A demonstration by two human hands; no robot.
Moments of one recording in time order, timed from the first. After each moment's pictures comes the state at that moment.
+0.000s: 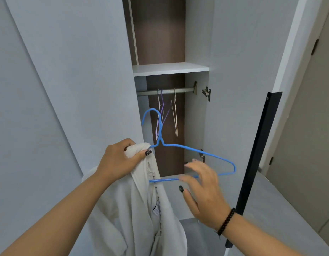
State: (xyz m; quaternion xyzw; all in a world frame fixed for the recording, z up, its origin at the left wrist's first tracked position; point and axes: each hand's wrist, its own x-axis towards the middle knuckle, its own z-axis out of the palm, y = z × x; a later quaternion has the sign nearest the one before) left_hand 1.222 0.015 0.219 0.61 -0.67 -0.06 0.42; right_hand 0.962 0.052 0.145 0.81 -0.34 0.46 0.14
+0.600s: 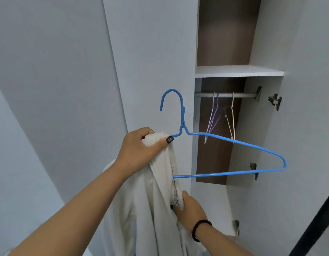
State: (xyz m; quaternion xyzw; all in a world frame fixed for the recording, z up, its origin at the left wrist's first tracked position) left_hand 1.282 0.076 0.257 0.62 -0.57 -0.08 0.54; right_hand 1.118 0.024 0.056 0.78 -0.47 0.21 -0.35
